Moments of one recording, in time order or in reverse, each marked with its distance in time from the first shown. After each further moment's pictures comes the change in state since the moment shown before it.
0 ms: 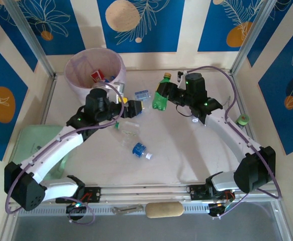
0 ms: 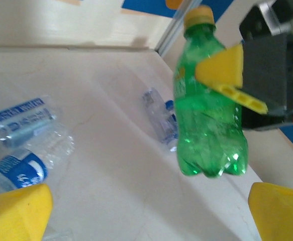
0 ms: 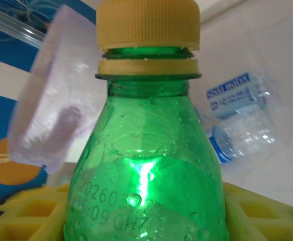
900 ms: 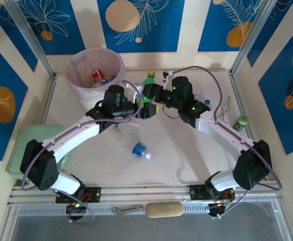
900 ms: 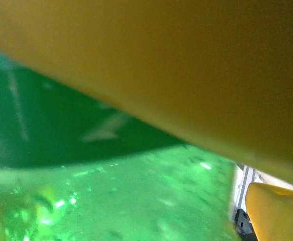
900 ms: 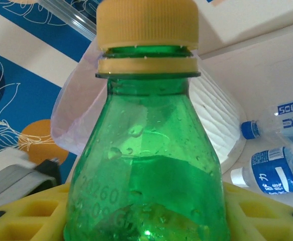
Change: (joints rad) left arm -0.053 0.236 0.082 0.127 0.207 0.001; right arm 0.150 0.050 -0.007 0.196 0.062 -0.026
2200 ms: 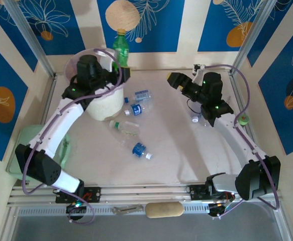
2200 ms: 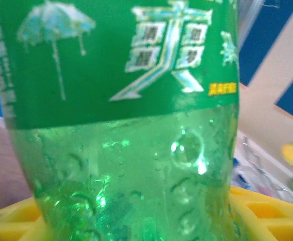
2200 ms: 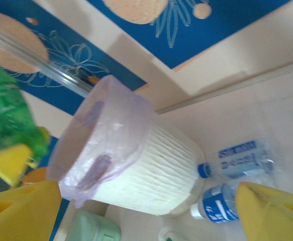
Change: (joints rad) left arm 0.285 0.040 0.412 -0.254 -0.214 0.326; right arm -0.314 -0.136 -0.091 0.015 -0.151 0.008
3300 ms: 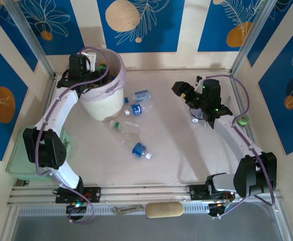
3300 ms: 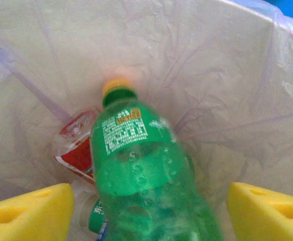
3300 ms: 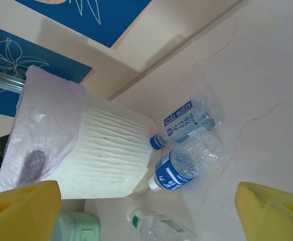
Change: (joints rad) left arm 0.215 0.181 0.043 -0.168 -0.173 0.060; right arm -0.066 0.023 -0.093 -0.087 0.009 0.043
